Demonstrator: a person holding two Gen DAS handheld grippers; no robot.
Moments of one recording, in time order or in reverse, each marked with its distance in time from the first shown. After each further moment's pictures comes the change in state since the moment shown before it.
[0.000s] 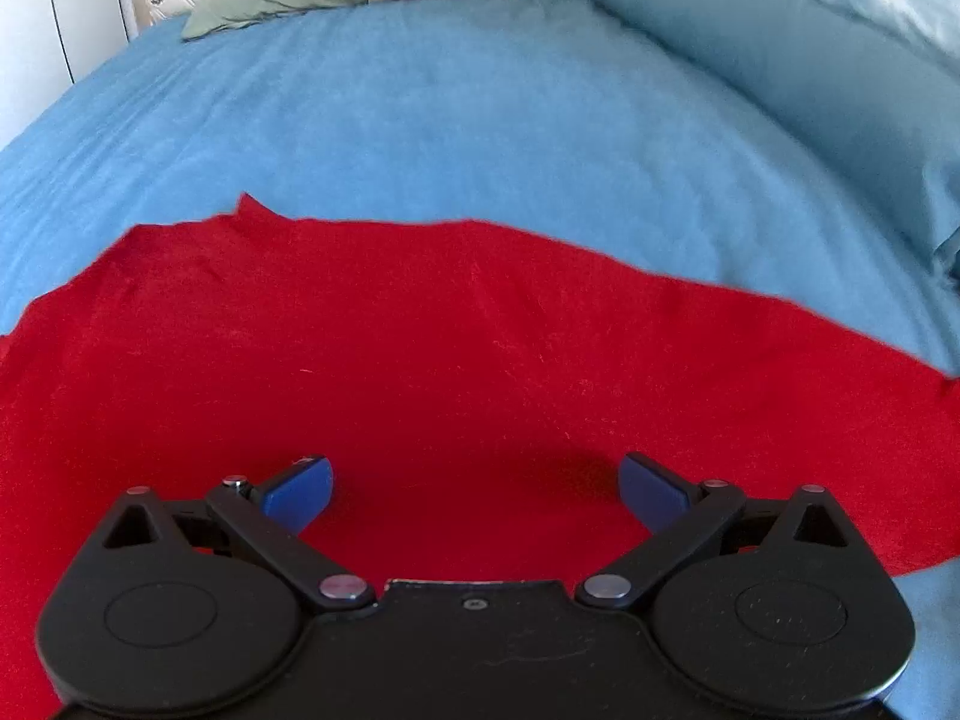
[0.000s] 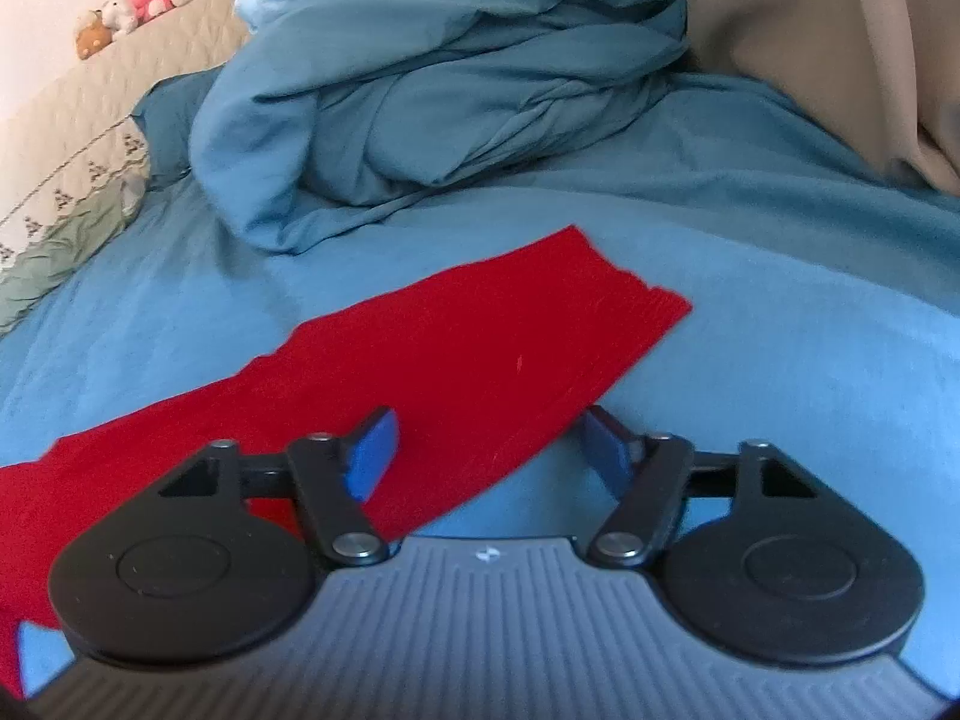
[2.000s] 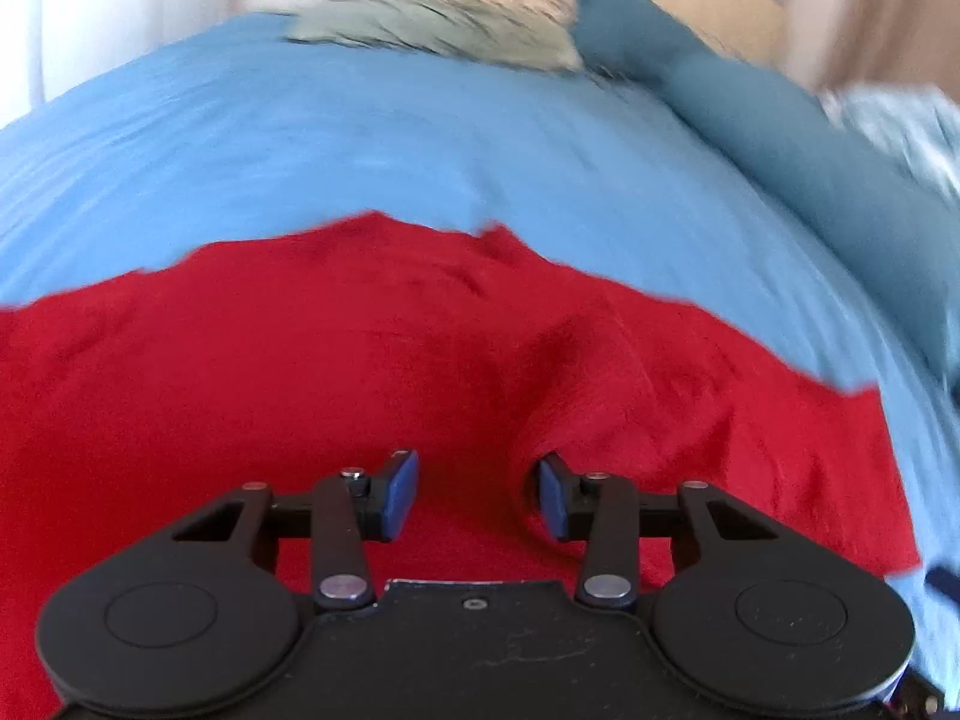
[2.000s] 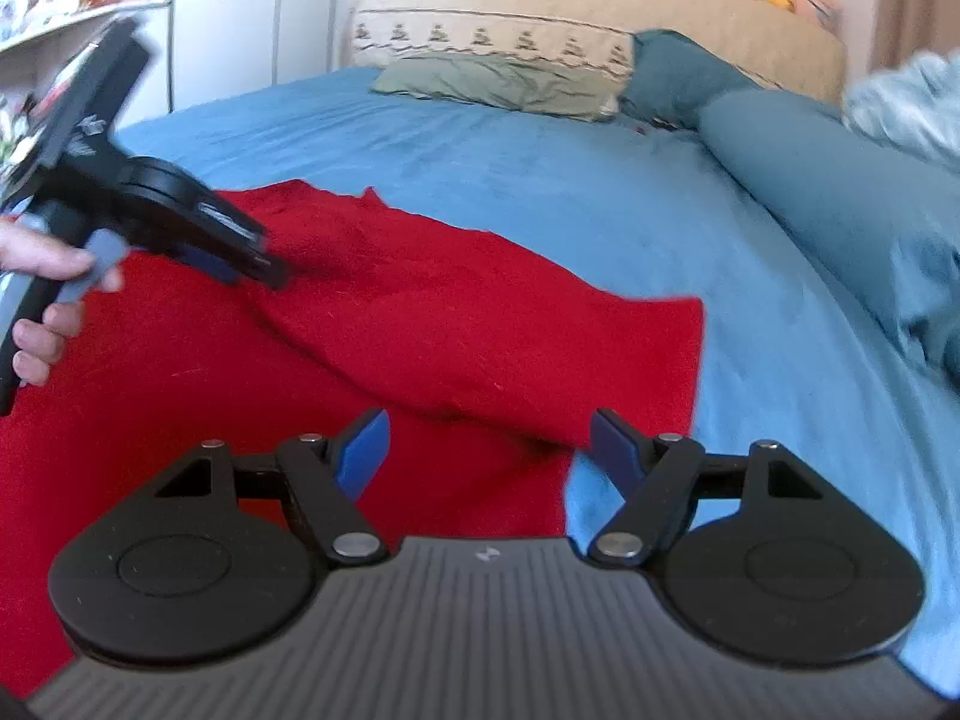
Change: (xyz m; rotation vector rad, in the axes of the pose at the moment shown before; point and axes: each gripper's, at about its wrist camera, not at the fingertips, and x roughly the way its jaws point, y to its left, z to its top) left arm -0.036 0.163 -0.048 -0.223 -0.167 -0.088; right arm -0.115 0.244 -0.130 -0.733 0.018 0.540
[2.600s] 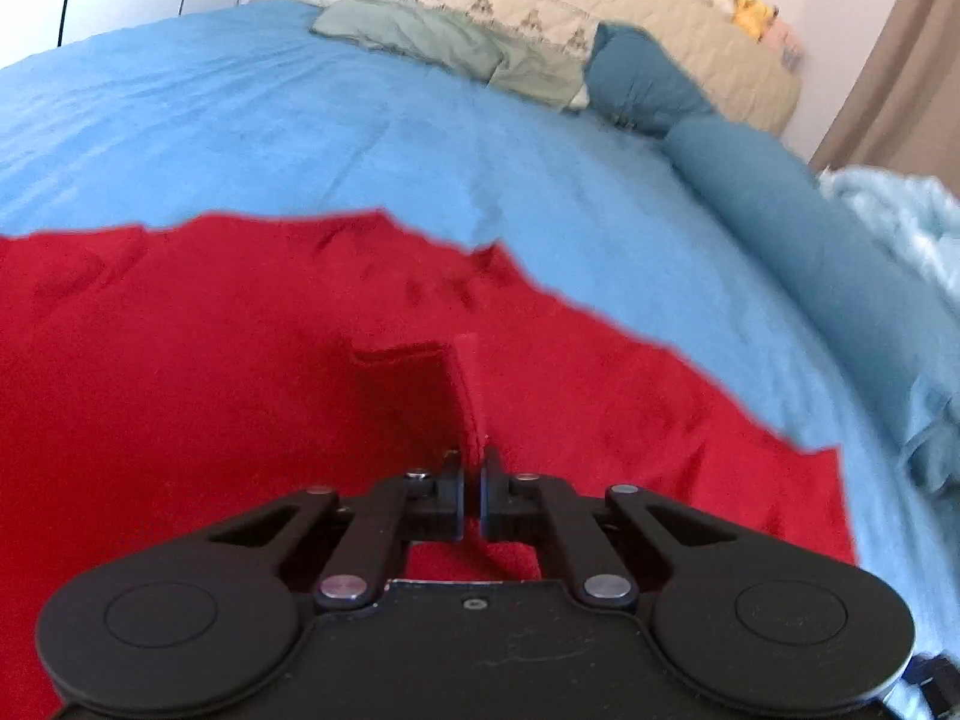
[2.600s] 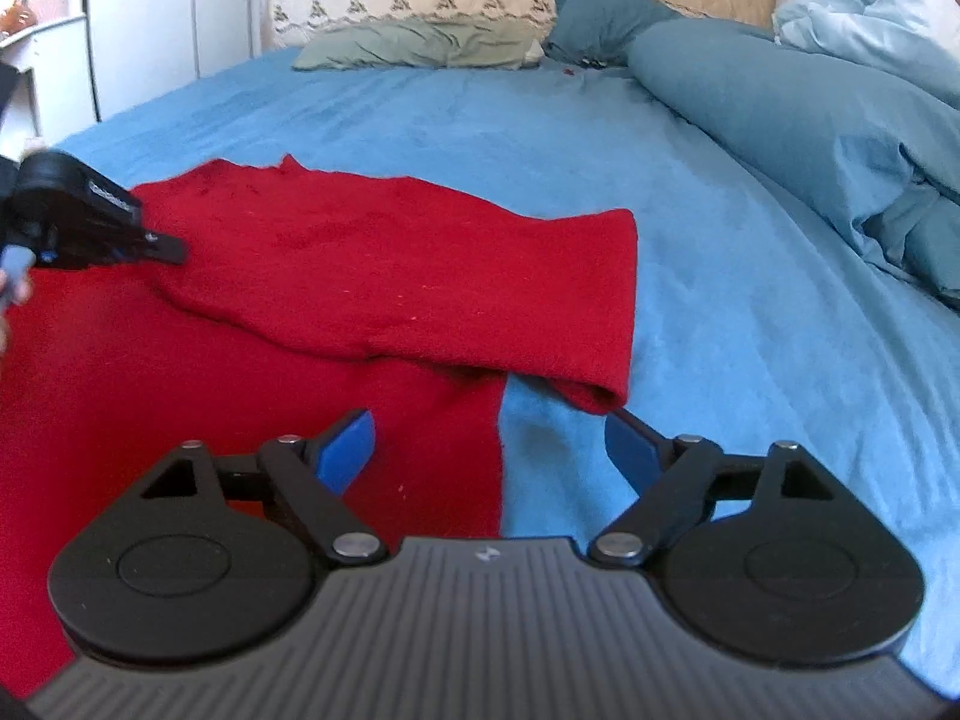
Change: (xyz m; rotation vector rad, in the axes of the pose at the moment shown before) left arm -0.006 0.003 0.000 -0.125 -0.055 -0.102; right arm 0.015 -0.010 -0.004 0.112 0.090 -0.117
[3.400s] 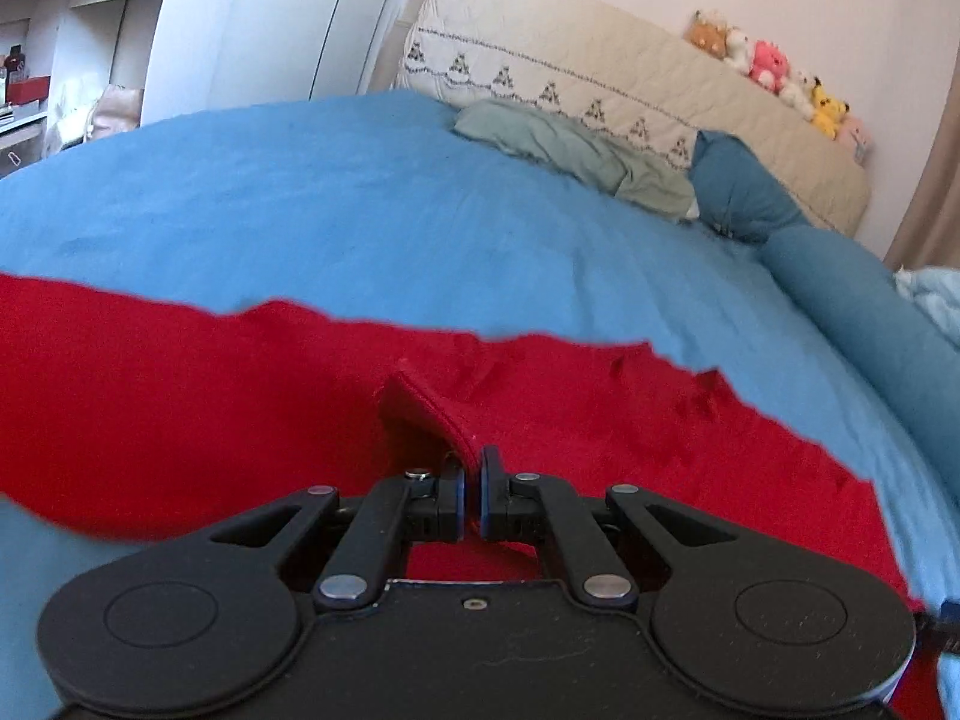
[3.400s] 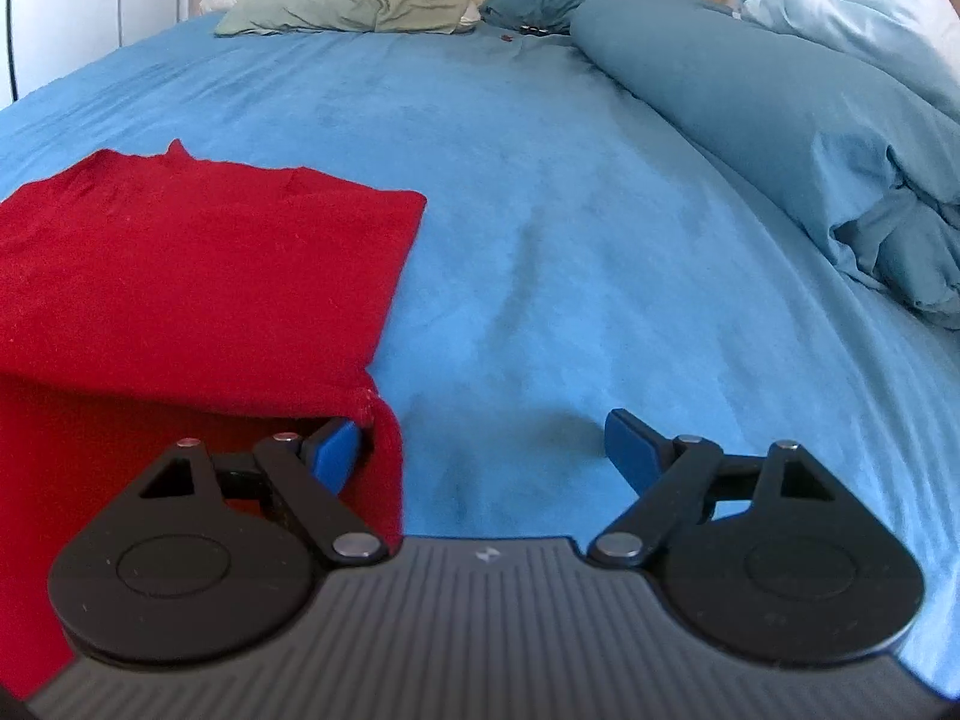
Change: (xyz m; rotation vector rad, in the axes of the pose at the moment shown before) left arm -0.082 0.136 -0.004 -0.040 -0.167 0.171; right arm 0.047 -0.012 0.028 -0.034 0.061 -0.134
